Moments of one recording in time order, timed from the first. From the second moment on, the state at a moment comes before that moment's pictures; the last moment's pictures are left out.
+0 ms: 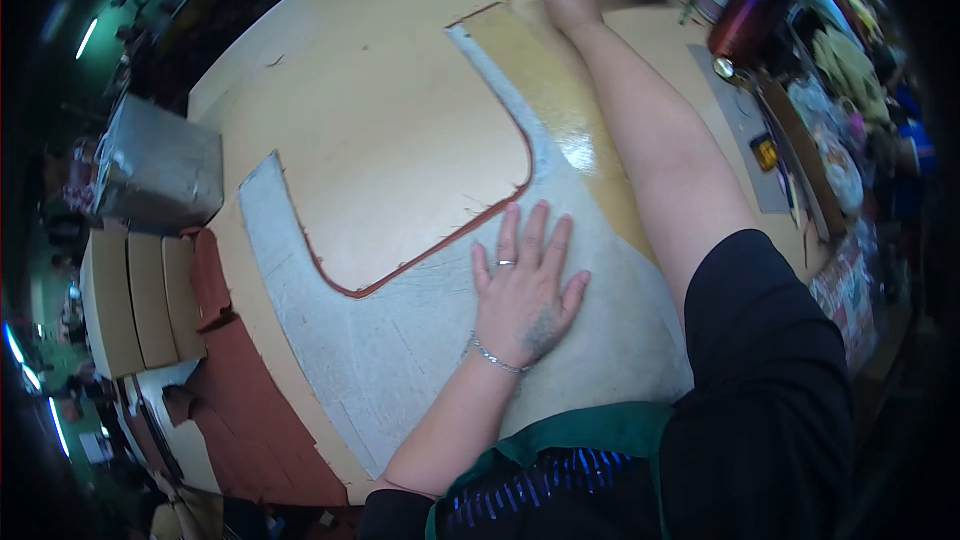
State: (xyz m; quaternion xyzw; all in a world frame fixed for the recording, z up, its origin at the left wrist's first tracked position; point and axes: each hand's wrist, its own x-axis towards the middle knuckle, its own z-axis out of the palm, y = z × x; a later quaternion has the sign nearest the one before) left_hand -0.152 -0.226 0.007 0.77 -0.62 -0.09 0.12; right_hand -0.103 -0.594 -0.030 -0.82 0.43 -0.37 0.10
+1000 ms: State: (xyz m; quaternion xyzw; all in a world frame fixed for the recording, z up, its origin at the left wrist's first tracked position) left_hand -0.100 -0.007 0.002 0.91 -0.35 0.06 0.22; right_hand -0.425 -0.341 -0.006 -0.67 0.38 -0.31 0.56
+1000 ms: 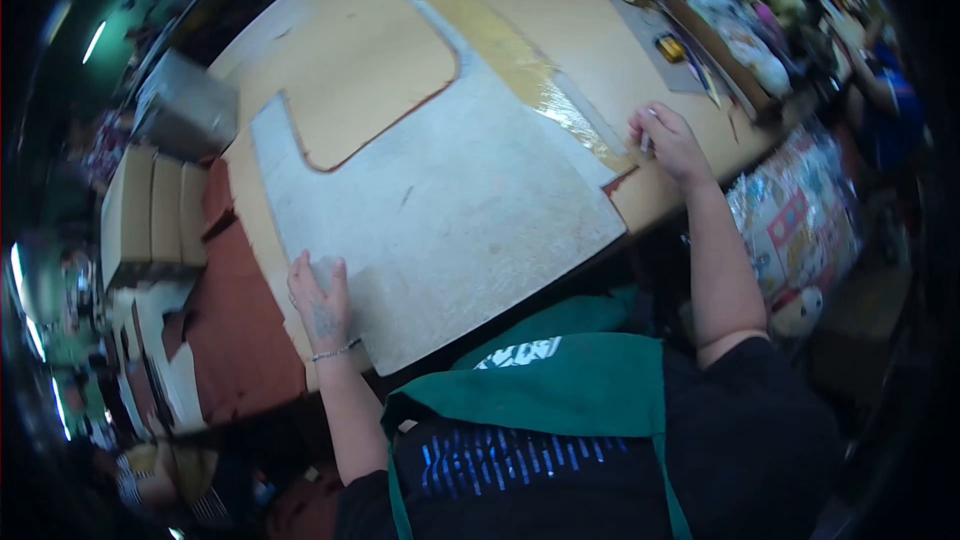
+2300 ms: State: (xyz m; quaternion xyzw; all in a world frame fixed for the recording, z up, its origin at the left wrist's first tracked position) left_hand -0.120 -0.022 0.005 0.98 -0.12 0.04 0.15; right_hand -0.425 -0.354 -0.015 -0.83 0.52 -0.22 0.05
